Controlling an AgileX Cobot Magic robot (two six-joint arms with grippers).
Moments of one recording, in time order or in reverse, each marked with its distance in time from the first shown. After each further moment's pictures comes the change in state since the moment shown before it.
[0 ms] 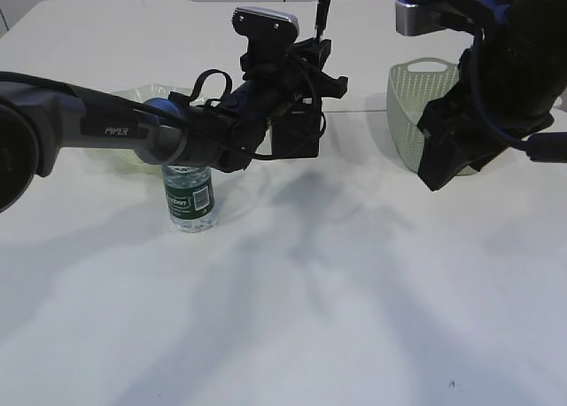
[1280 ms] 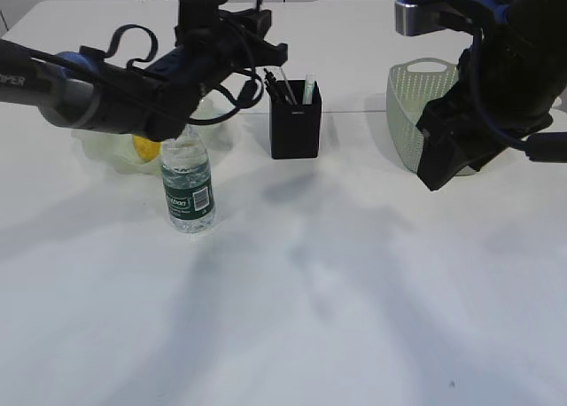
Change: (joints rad) left arm 0.105 -0.220 0.232 0.027 0.020 -0.007; right arm 0.000 0.000 0.000 0.000 -0.002 0.000
